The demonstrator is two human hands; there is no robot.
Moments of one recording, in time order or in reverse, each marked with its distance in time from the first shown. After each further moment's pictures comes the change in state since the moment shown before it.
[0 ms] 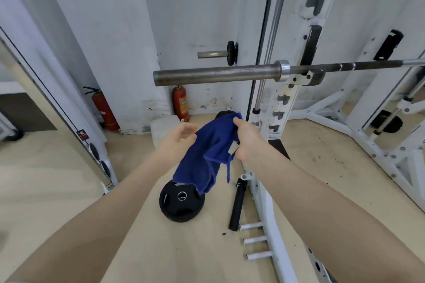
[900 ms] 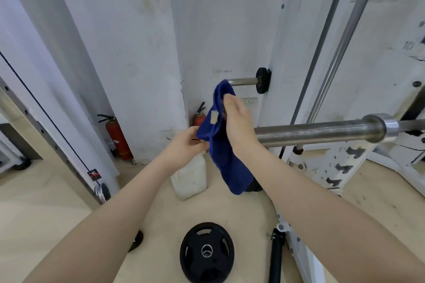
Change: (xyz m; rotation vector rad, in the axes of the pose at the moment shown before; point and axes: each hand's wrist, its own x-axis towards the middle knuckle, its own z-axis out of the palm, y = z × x) left_hand 0.241 -0.050 -0.152 0.011 -0.141 0.108; right_hand 0.149 -0.080 0.249 -0.259 -0.161 -0.700
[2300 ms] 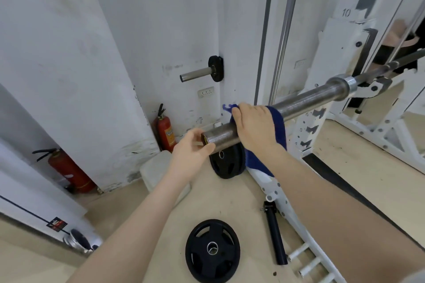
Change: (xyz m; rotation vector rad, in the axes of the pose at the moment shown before) left_hand 0.015 -0.021 -0.004 -0.023 -0.067 0.027; right_hand 0.012 0.054 -0.030 -1.408 0.345 -0.377
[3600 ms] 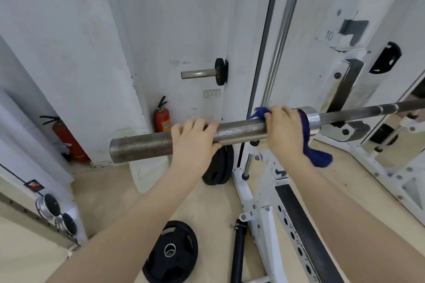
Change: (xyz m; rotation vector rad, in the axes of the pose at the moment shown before) left_hand 0.050 0.096 0.183 1.045 0.275 0.209; right_hand 0.039 0.233 -0.029 0.043 -0.085 0.024
